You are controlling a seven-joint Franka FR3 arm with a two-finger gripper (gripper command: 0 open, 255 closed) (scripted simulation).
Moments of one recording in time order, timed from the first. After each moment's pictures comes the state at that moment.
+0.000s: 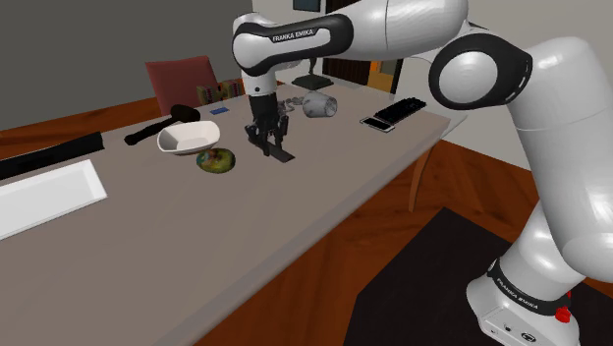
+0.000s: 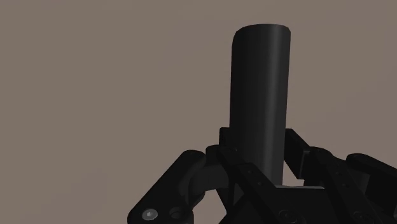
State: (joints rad) arm 0.24 0.67 0.08 -1.14 0.04 1.60 0.25
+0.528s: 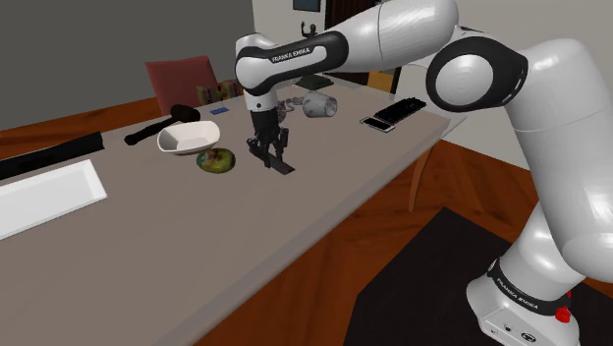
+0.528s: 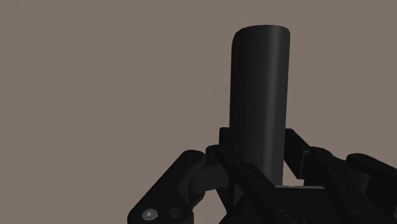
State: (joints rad) arm 0.24 0.69 0.08 -1.22 0.04 1.69 0.25
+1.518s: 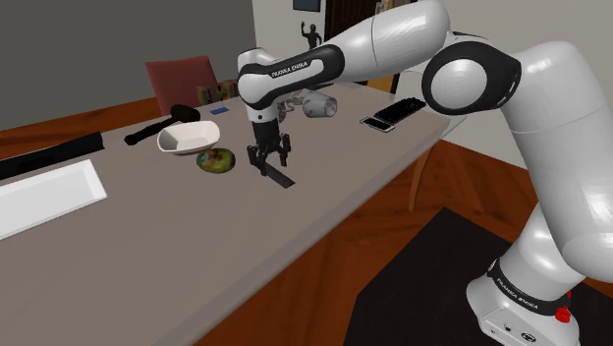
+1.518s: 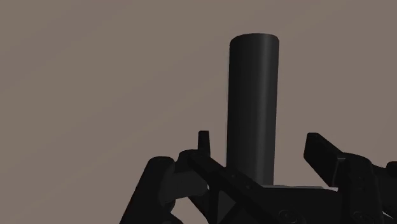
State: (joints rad) arm 0.24 0.71 0.07 -1.26 0.04 1.76 0.24
